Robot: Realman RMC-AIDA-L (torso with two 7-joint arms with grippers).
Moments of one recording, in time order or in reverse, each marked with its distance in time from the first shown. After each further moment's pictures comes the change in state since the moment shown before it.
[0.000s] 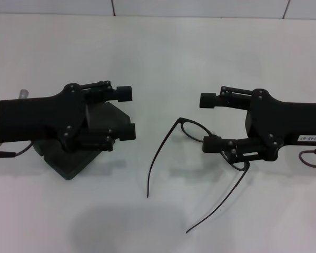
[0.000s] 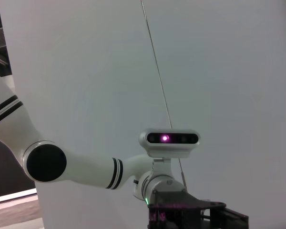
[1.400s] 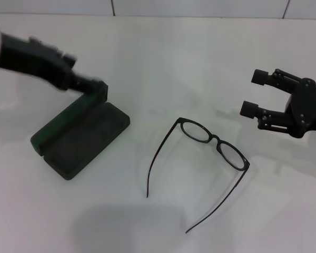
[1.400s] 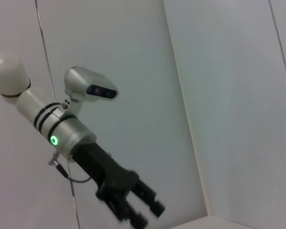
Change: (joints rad) left arm -0.005 -0.120 0.160 1.134 0.823 -0.184 -1.118; right arm -0.158 0.006 0.170 0.000 -0.003 0.135 -0.085
